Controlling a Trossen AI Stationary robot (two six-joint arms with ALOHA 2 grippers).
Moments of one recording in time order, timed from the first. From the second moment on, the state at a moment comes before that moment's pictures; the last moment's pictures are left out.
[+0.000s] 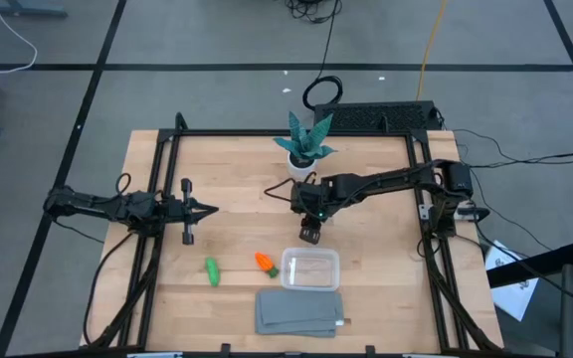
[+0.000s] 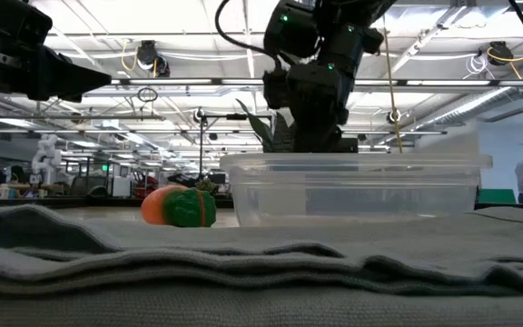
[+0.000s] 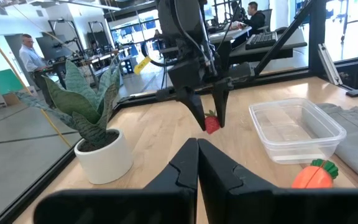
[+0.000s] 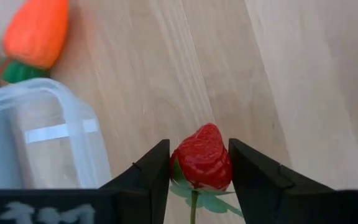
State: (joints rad) left arm -0.16 0.07 0.03 0.02 -0.25 0.20; right arm -0.05 1.84 1.29 -0.64 -0.13 0.27
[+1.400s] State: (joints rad) left arm -0.16 0.07 0.03 0.02 -0.25 0.18; right arm -0.01 1.77 1.45 -0.75 -0.19 0.05
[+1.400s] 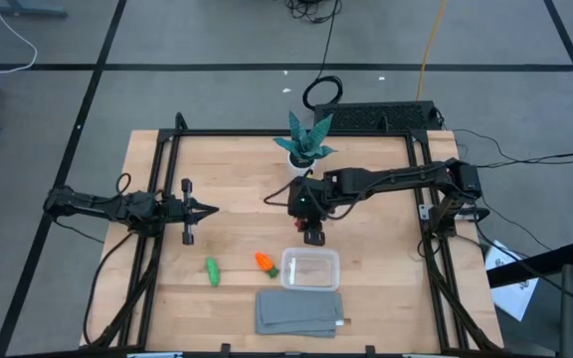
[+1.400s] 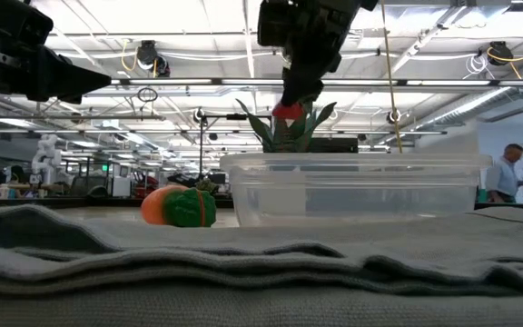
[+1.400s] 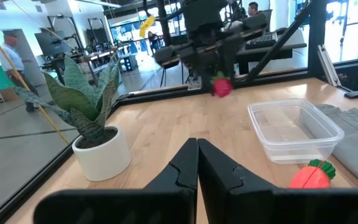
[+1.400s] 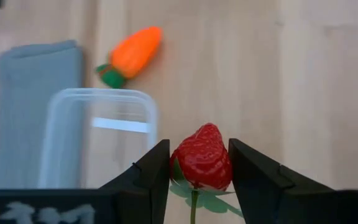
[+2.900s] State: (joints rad) left arm -0.16 0.07 0.03 0.02 -0.25 0.15; right arm 0.12 1.78 1.28 -0.47 -0.29 -0.06
